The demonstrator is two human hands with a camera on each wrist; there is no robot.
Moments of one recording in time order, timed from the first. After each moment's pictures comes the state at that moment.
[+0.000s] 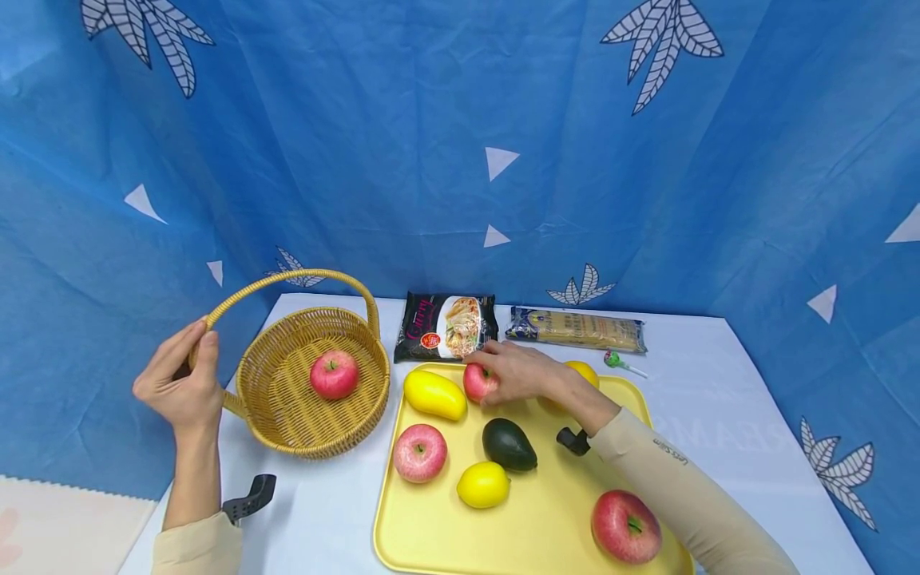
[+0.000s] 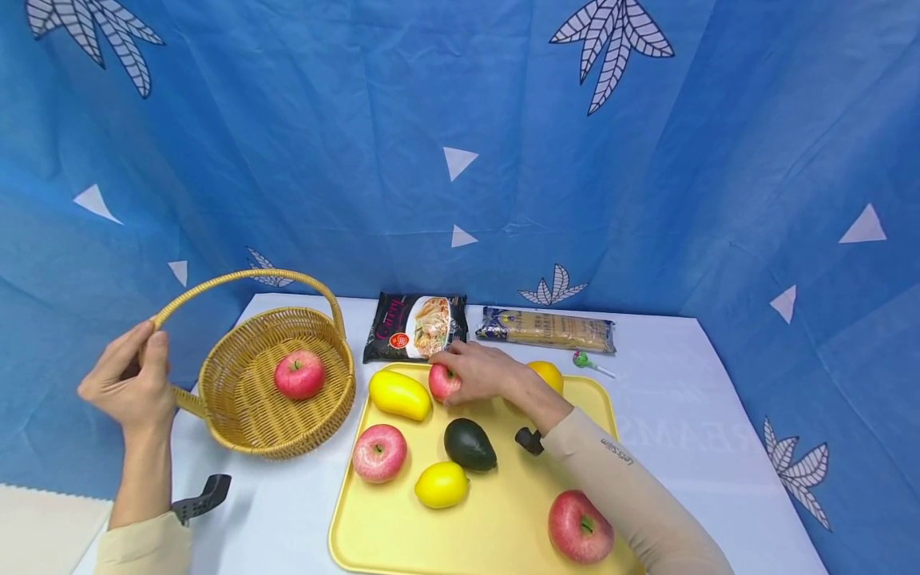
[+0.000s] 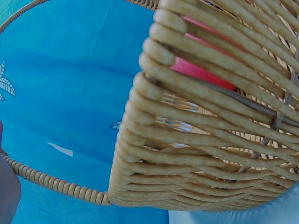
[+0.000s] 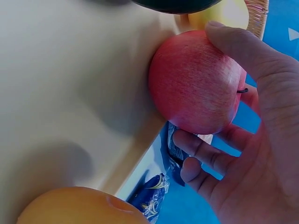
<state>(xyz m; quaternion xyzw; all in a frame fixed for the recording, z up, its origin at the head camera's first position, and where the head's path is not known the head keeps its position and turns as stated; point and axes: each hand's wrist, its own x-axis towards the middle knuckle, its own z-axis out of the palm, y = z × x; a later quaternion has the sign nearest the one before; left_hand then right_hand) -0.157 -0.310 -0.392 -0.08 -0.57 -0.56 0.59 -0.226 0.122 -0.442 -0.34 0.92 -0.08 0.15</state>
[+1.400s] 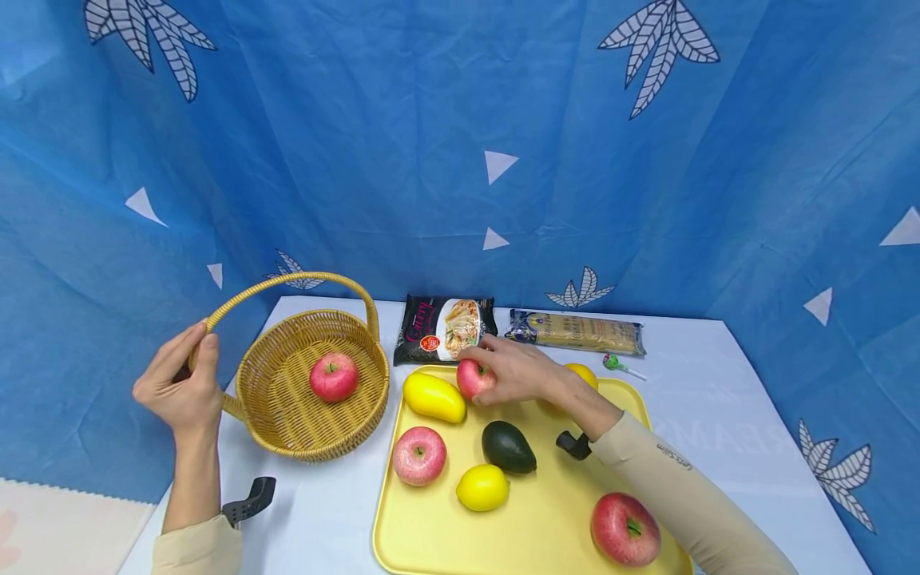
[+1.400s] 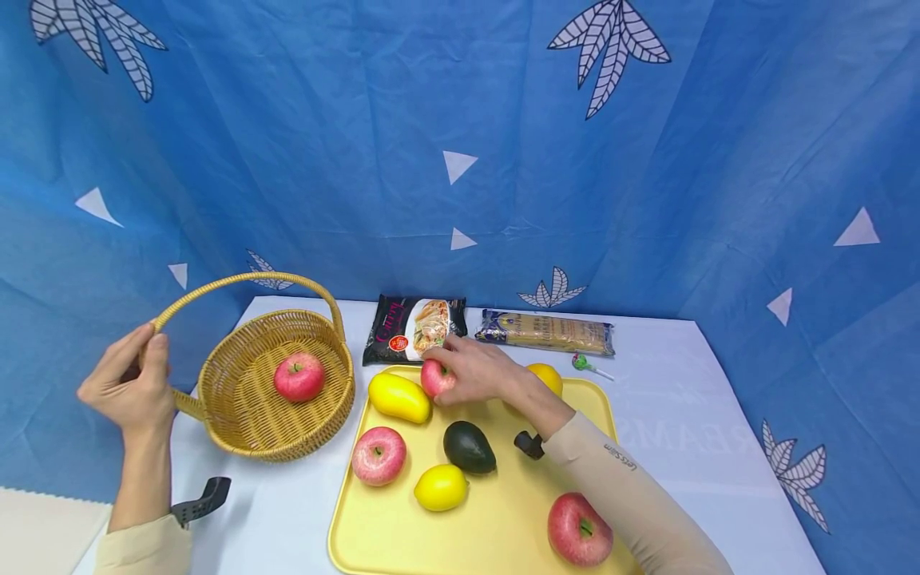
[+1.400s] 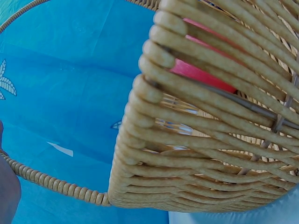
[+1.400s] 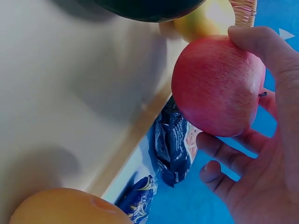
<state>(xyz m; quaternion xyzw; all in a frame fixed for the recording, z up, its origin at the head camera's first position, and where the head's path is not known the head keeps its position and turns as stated) -0.156 -0.310 -0.393 -0.07 -0.58 -0.55 0.59 -0.223 0.120 -0.433 -0.36 0.92 -0.11 0.07</state>
